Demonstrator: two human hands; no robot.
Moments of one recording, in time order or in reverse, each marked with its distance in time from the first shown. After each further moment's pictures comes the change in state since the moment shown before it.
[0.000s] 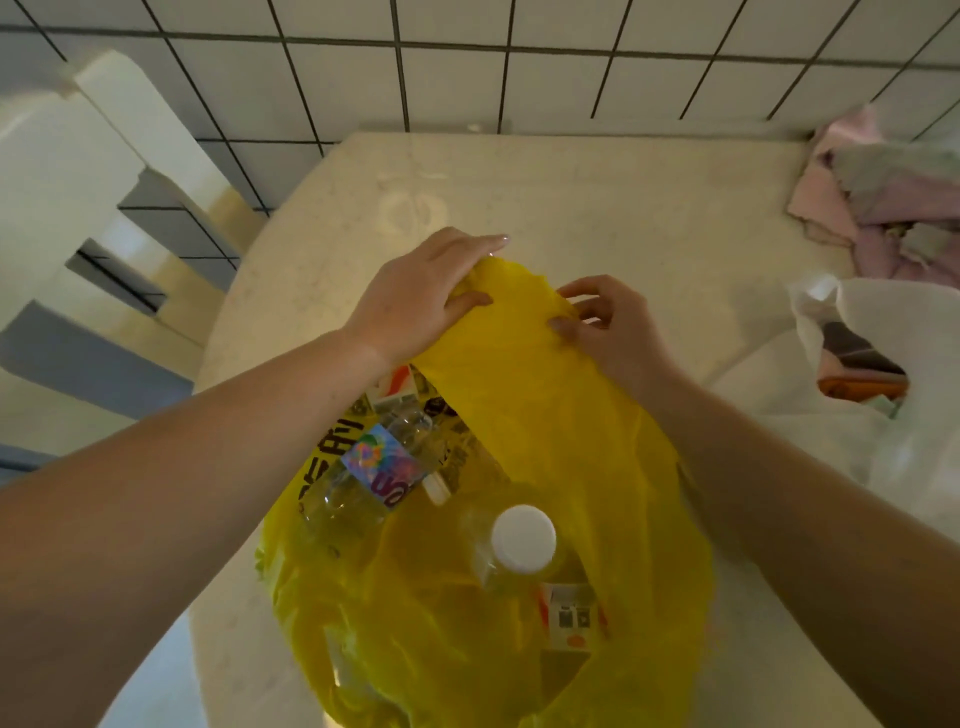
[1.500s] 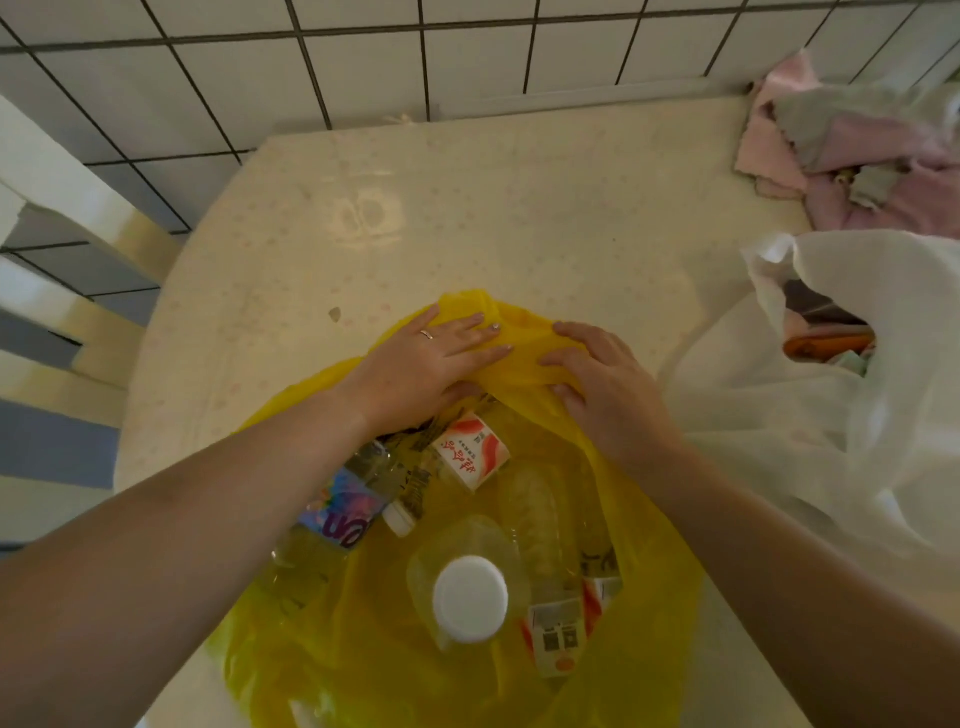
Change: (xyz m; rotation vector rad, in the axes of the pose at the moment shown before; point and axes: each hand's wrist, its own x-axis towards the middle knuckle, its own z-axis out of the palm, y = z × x) left_hand -0.012 -0.010 0.074 0.217 -0.320 0.439; right_hand -0.046 0.062 -0.012 -0.708 0.086 -0.276
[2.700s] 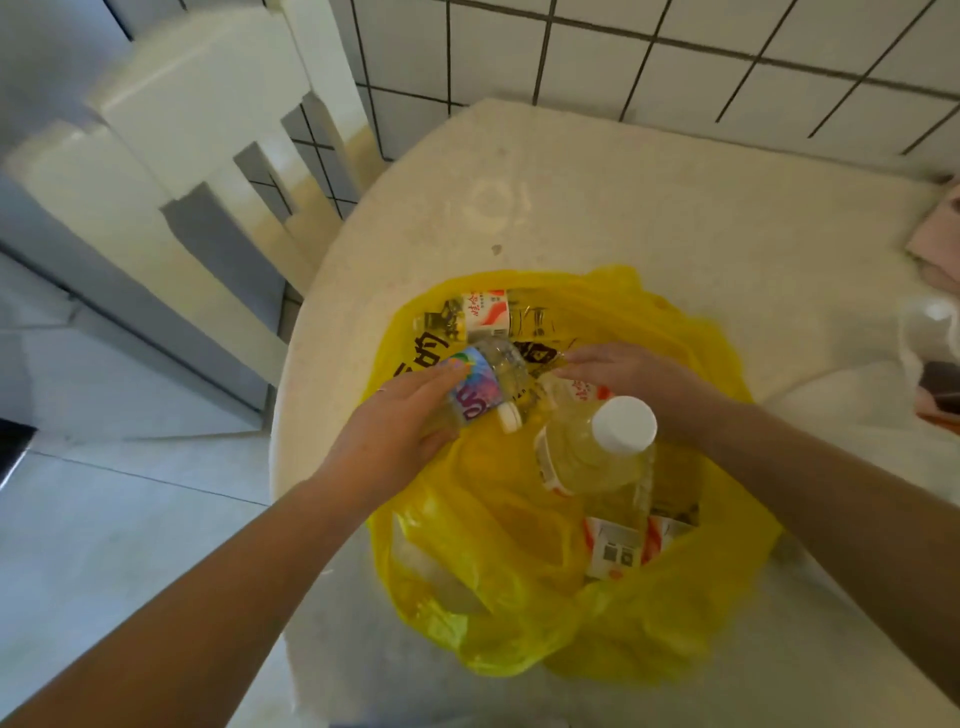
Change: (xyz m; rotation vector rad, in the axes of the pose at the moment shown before) left_hand -0.182 0.133 -0.041 -0.316 0.129 -0.921; right_hand 0.005 -0.080 -0.011 -0.187 -0.670 -0.500
